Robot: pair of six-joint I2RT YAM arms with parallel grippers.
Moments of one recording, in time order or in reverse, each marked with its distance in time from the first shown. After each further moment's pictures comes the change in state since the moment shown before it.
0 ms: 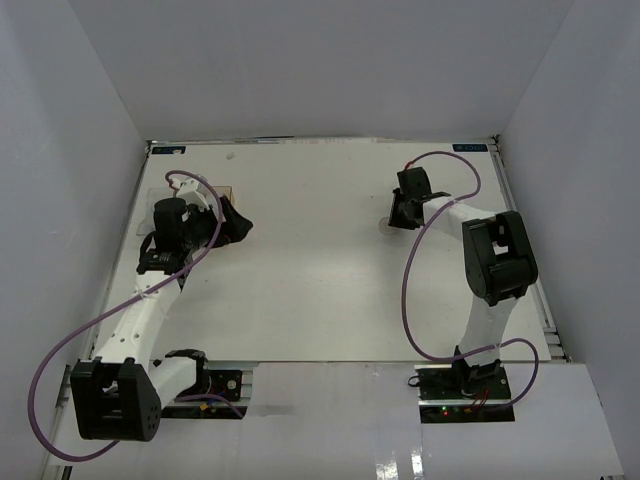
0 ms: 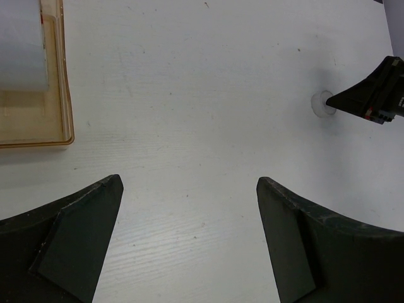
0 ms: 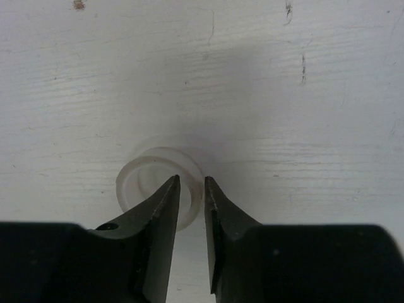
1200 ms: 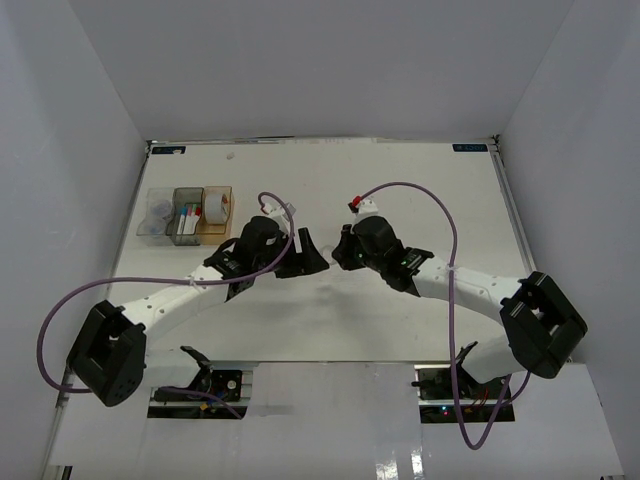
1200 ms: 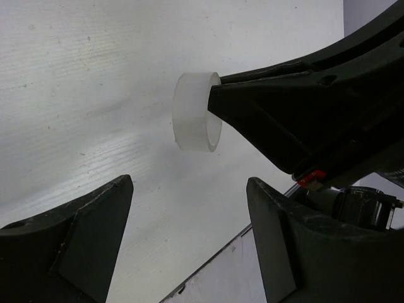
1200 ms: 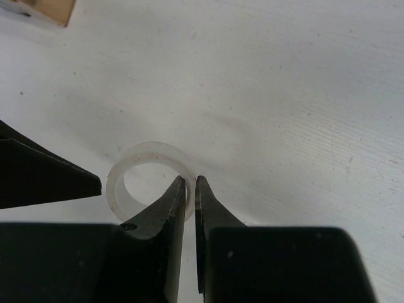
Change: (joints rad) left arm -0.607 0.195 -0.012 0.093 -0.119 -0.370; right arm 0.521 -0.474 -0.403 0.302 0.000 0.110
